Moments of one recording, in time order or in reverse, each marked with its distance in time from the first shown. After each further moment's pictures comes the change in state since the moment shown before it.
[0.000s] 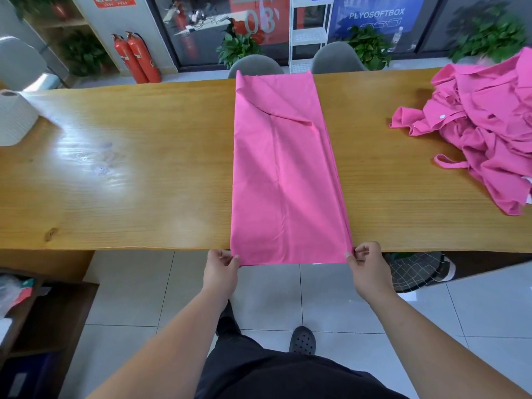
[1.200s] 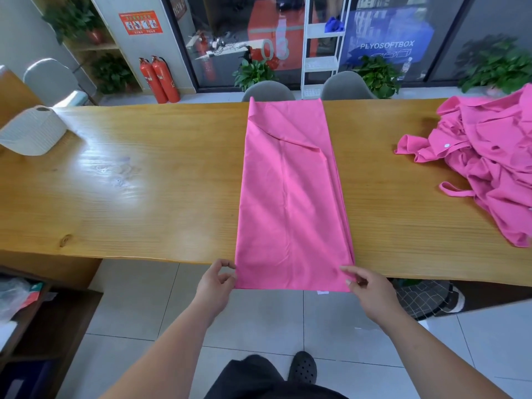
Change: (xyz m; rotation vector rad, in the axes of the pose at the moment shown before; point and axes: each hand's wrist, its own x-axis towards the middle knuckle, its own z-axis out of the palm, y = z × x) left_hand -0.008 0.007 -0.029 0.097 -0.162 0.066; right_hand 0.010 0.000 -0.020 0.017 -0.248 -0.166
